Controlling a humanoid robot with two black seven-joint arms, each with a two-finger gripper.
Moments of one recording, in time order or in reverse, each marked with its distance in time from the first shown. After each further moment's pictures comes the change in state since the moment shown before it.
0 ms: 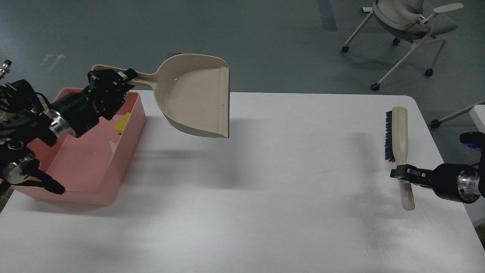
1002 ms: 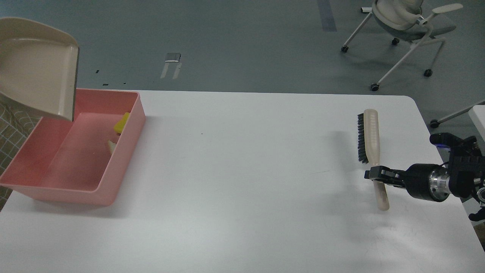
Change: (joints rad) left arm 0.023 0.662 -0.087 0.304 0.055 -0.254 -0.197; right arm 0.045 0.088 -0.053 0.004 0.001 0.000 -0.001
